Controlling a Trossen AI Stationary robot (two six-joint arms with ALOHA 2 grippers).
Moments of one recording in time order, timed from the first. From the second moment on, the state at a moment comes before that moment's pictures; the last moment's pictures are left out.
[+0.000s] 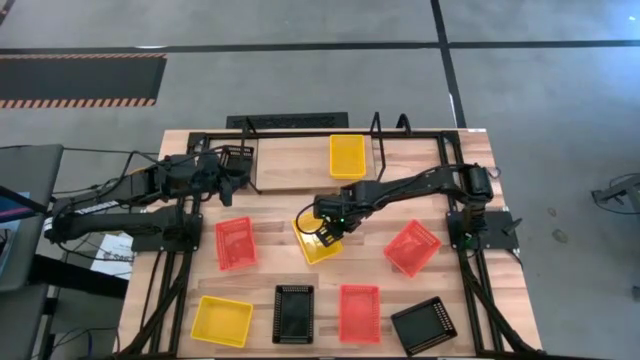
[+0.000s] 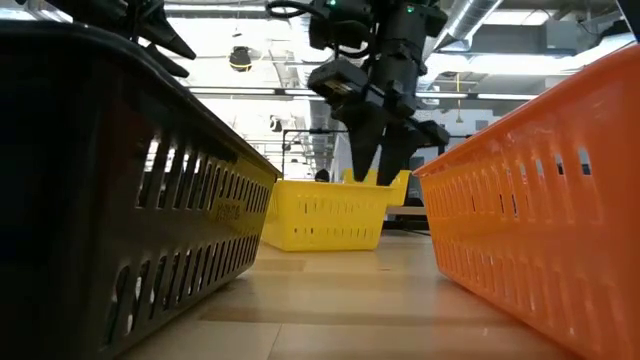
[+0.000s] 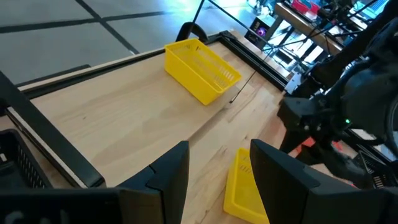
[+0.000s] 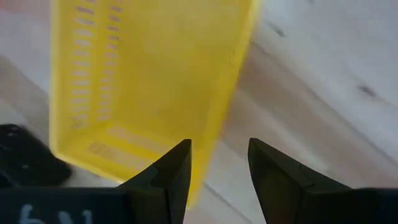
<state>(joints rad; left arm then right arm) 0.27 0.56 0.66 -0.50 -0.15 -0.54 0.01 1.95 1.48 -0.81 -0.10 0.93</state>
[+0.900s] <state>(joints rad) 0.27 0.56 0.66 -0.50 -0.14 -0.55 0.01 1.99 1.58 -0.77 -0.16 0.89</state>
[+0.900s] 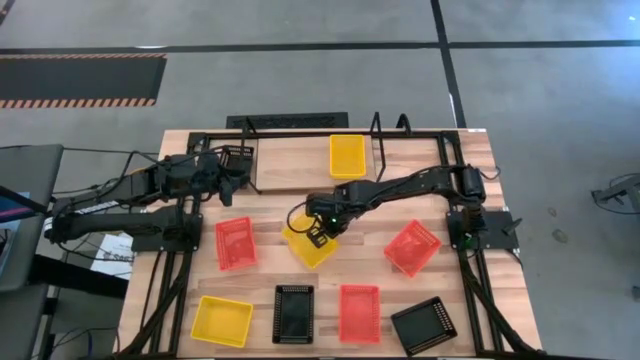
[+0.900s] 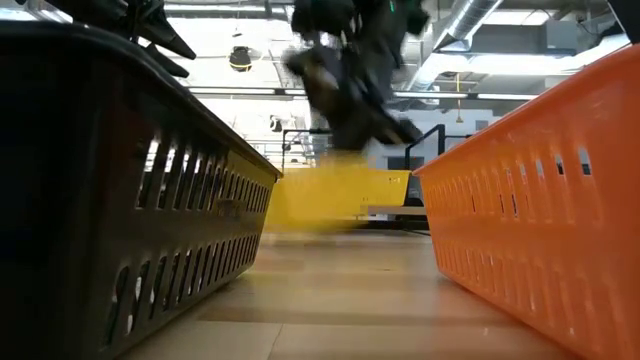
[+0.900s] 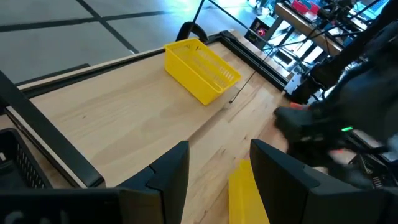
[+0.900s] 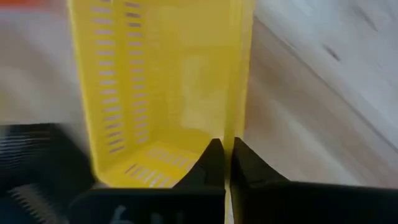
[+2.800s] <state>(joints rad) 0.27 0.56 0.66 -0.51 -0.11 -0.54 -0.48 1.94 1.96 -1.34 0.12 0.89</state>
